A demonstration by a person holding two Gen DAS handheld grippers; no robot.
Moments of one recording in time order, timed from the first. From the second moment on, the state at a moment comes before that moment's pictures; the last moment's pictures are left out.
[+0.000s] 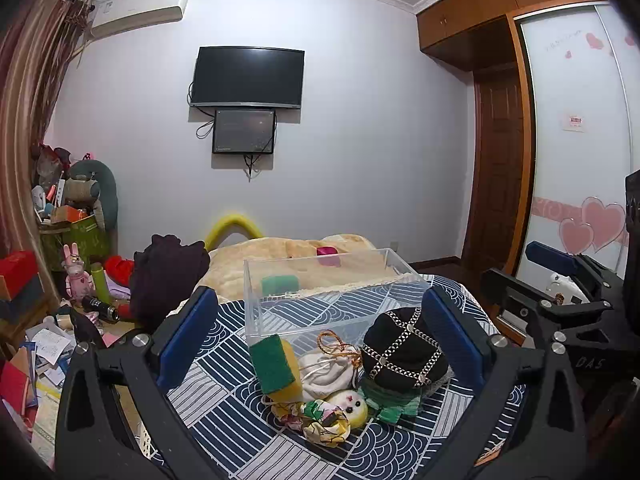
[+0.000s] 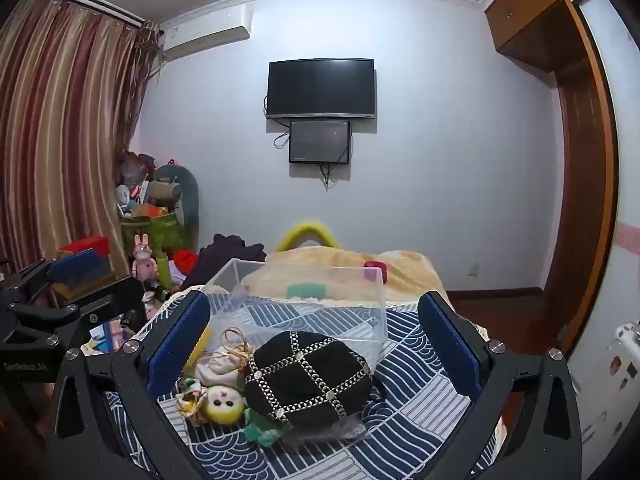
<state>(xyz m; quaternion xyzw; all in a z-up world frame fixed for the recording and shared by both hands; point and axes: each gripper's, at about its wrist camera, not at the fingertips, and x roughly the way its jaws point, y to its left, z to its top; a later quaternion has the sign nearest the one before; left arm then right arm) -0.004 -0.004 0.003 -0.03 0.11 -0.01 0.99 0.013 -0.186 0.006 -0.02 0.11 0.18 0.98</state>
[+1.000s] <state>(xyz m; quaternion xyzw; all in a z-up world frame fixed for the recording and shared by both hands) -0.007 -0.006 0.005 -0.03 0.11 -0.01 0.99 0.014 -0.185 0.003 -0.02 0.12 0.18 0.98</state>
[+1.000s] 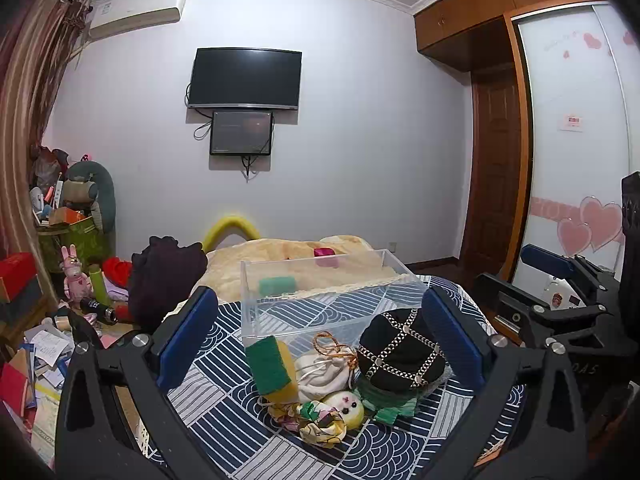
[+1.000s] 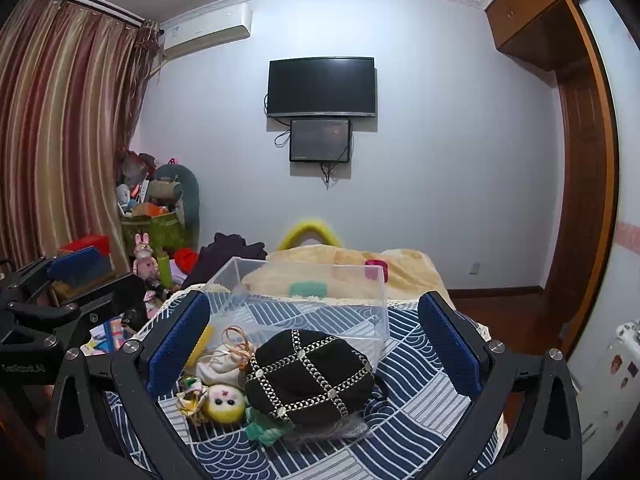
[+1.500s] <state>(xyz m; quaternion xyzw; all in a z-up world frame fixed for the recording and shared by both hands) -0.006 -0.007 0.006 -0.02 0.11 -0.01 0.99 0.014 -0.185 0.004 -0.01 0.12 0.18 0.98</state>
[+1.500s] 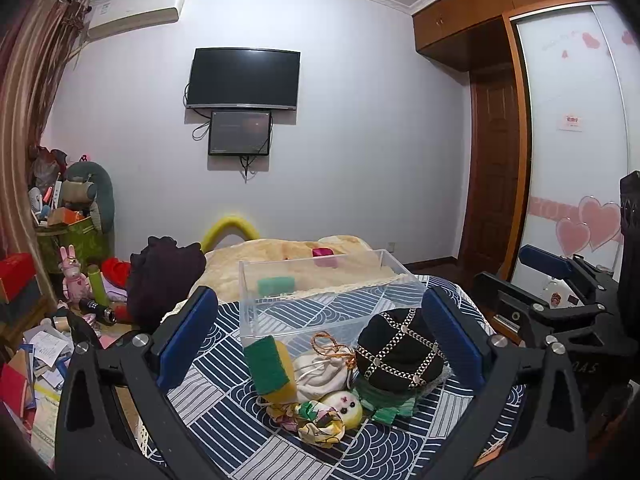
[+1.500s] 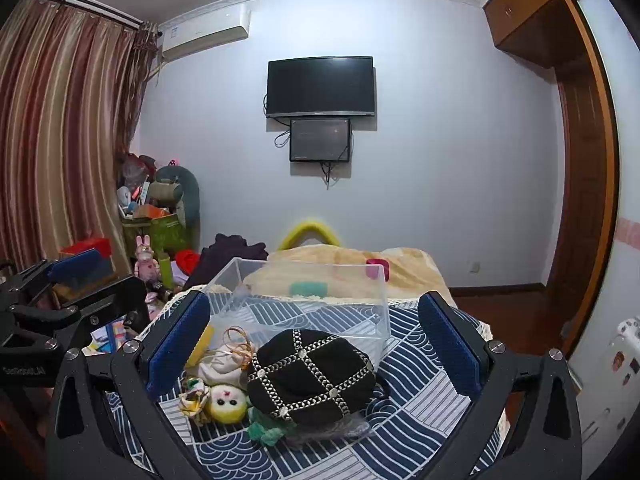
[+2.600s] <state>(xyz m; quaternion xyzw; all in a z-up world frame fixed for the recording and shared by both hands) 0.035 0.022 -0.027 -0.07 0.17 -0.02 0.98 0.052 -0.193 -0.033 0.02 0.20 0.19 0.96</state>
